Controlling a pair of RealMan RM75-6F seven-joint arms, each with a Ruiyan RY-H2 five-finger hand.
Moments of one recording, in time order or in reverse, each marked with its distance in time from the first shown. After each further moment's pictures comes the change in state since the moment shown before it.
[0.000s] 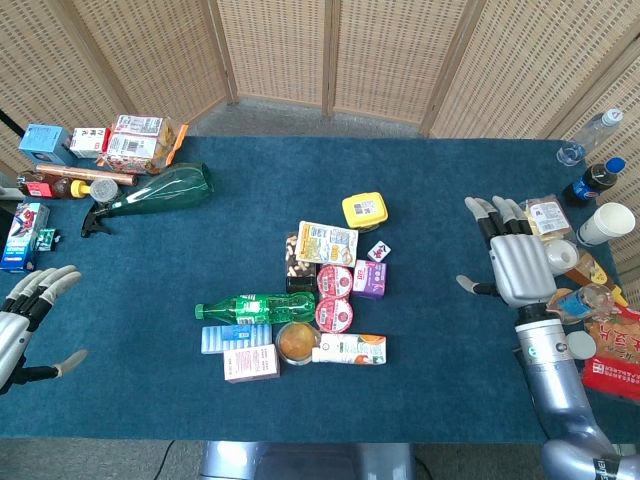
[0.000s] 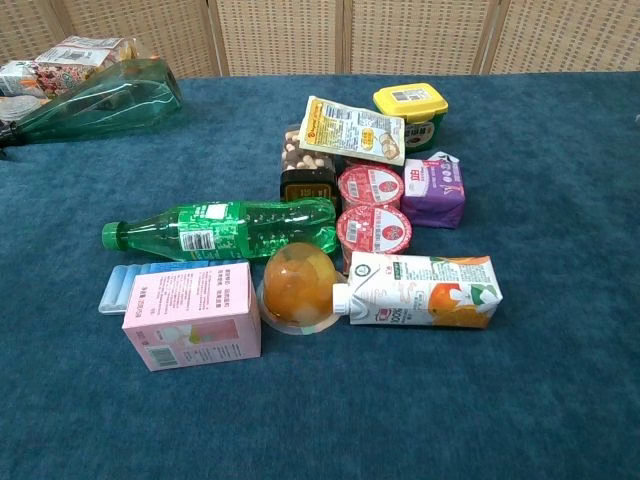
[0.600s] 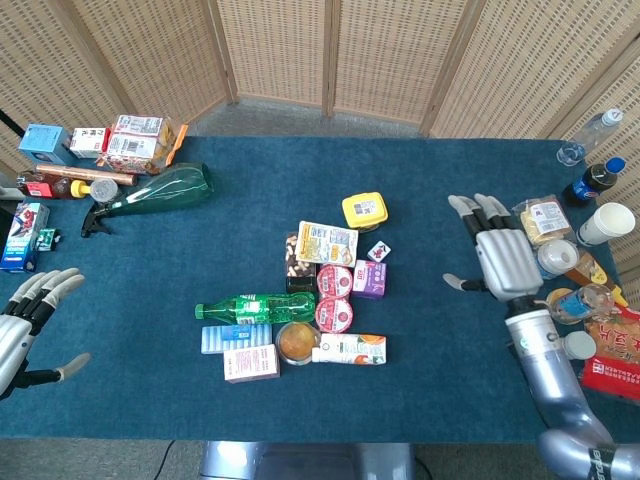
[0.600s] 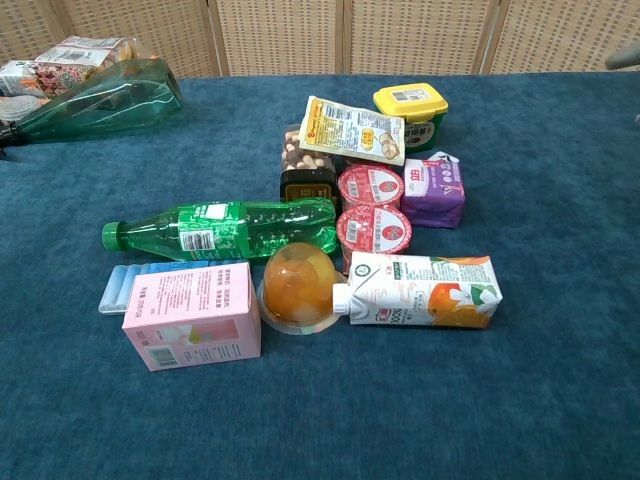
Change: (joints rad) left arm 0.009 0.001 0.008 -0.014 0.026 0.021 0.011; right arm 0.046 -0.009 0.030 0.040 -0.006 -0.103 0.082
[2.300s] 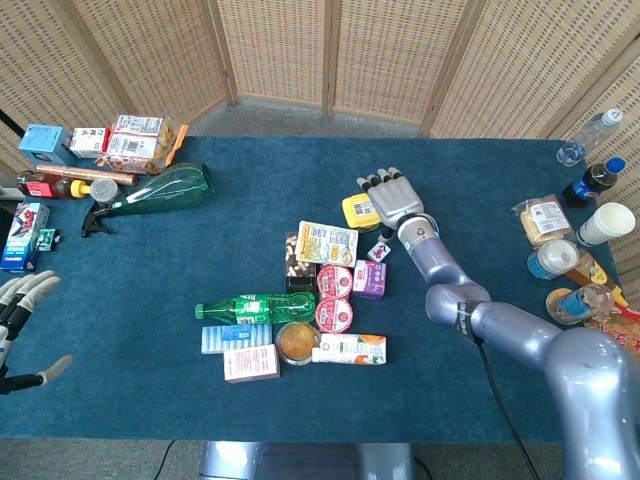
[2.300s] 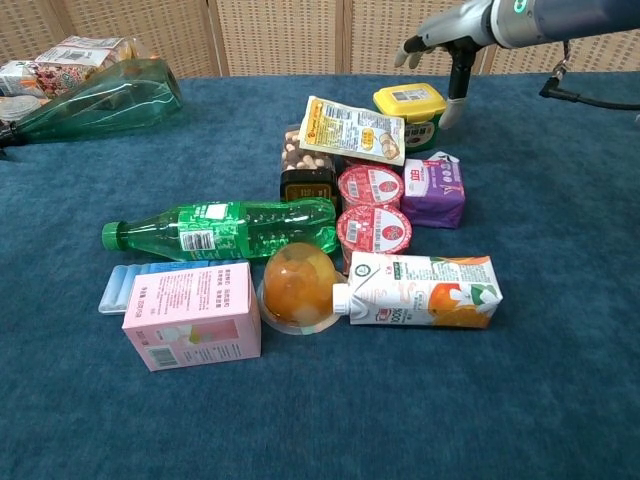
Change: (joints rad) left arm 0.047 0.000 0.009 0.014 -0.033 0.048 -0.014; right arm 0.709 -0.393 -0.156 0.821 0.630 -0.689 -0.337
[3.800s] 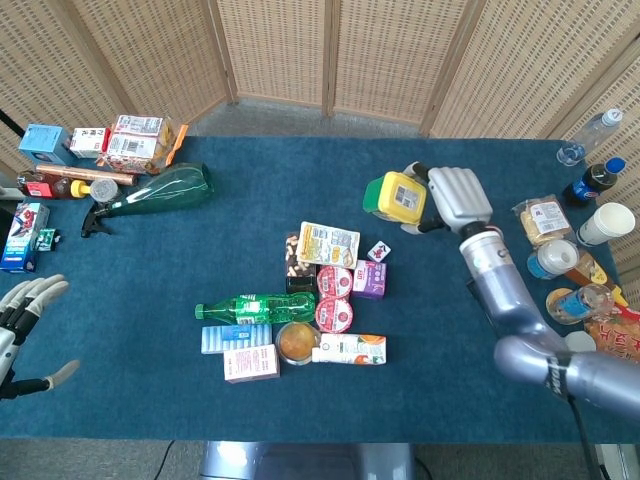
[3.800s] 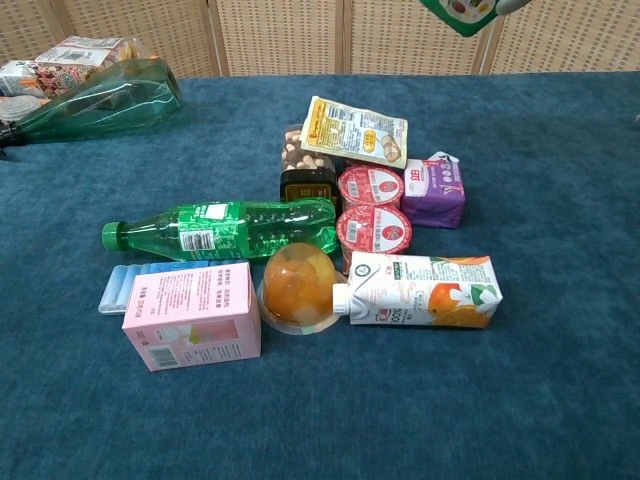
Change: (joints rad) left arm 0.007 -0.016 0.007 0.011 0.051 0.019 -0.022; right arm -0.295 0.403 0.142 -0.624 -0.234 0.443 0.416
